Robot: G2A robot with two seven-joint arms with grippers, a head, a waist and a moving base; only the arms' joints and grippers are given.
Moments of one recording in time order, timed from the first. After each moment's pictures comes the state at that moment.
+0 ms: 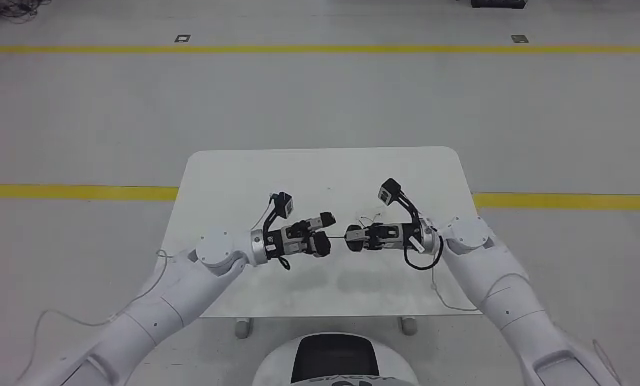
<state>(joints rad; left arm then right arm) 1.11 -1.01 -0.68 -1.31 -0.71 -0.30 -0.78 -1.18 -1.18 1.07 -1.16 0.45 -0.34 1.29</state>
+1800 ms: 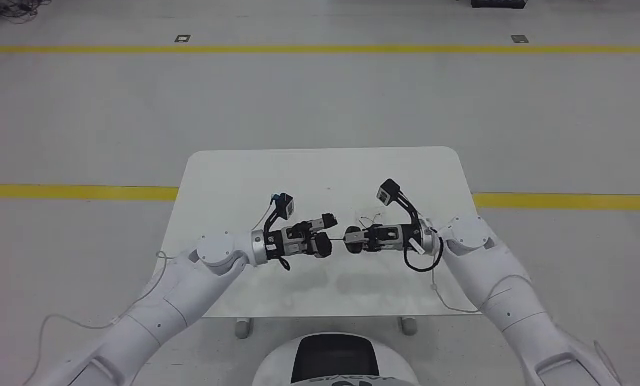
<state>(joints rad) 1.14 -1.04 -0.74 -1.30 -0.68 -0.27 -0.83 -1.19 -1.17 1.07 -1.20 0.45 -0.34 1.29</state>
